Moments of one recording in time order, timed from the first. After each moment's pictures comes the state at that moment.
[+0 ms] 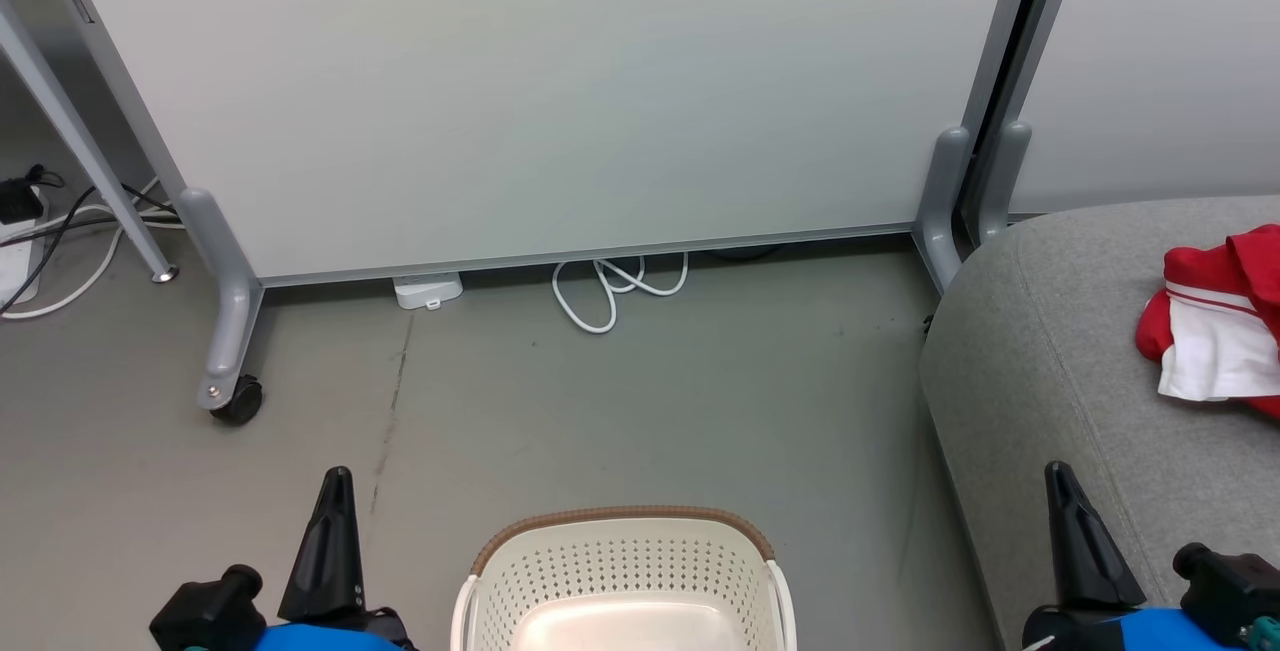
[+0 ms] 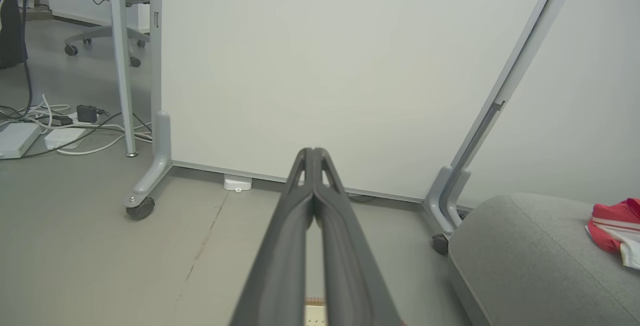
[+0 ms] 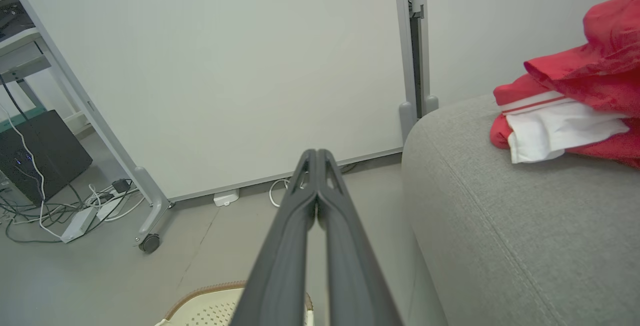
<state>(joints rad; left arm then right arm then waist) 0.08 0.05 -0.03 0.17 -0.34 -0.12 -0.22 0.06 -0.05 -0.07 0.17 0.29 0.13 -0.21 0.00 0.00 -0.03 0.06</state>
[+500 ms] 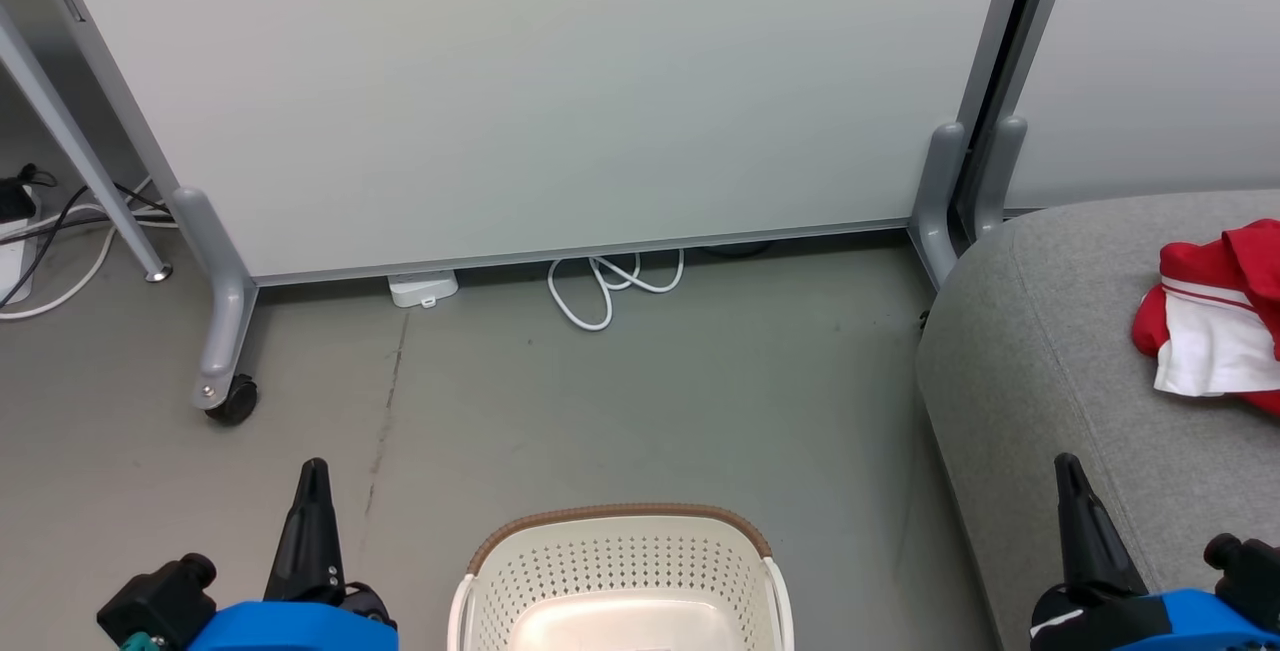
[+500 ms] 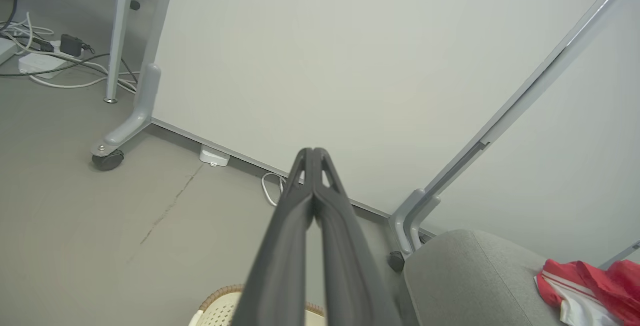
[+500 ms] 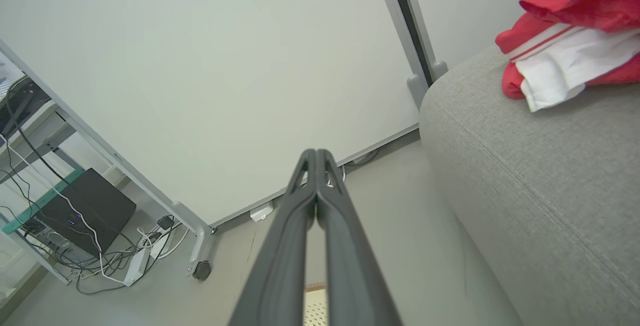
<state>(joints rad) 0.04 0.05 -0.01 0.19 -0.60 -0.12 -0.15 0.04 -0.05 -0.08 0.18 0.56 0.13 -0.15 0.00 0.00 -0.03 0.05</state>
